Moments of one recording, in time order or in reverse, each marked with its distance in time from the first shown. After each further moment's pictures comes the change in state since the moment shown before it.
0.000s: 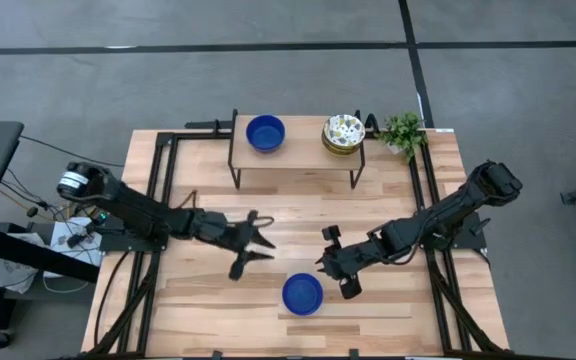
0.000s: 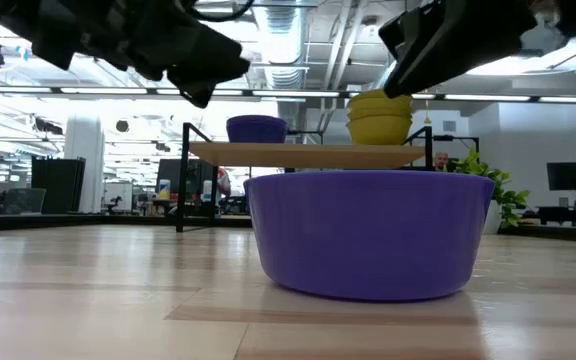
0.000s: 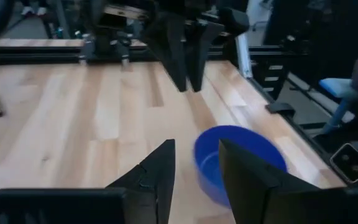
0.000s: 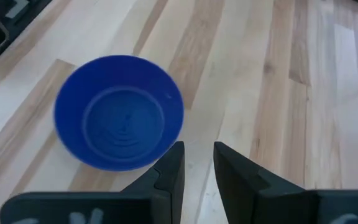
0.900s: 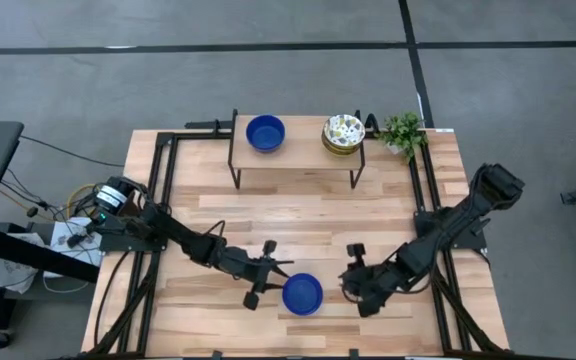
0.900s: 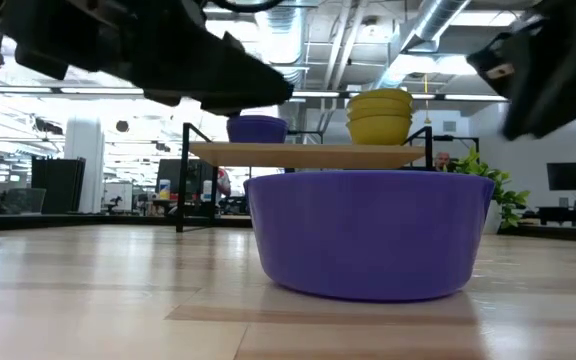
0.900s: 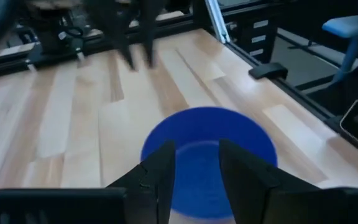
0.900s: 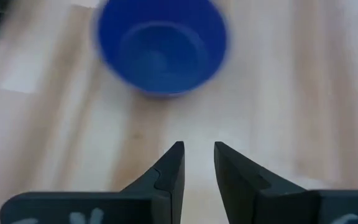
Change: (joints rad) left arm -0.180 0.369 0.186 0.106 -0.127 0.147; right arm 0.238 0.003 -0.068 -0.142 0.171 0.418
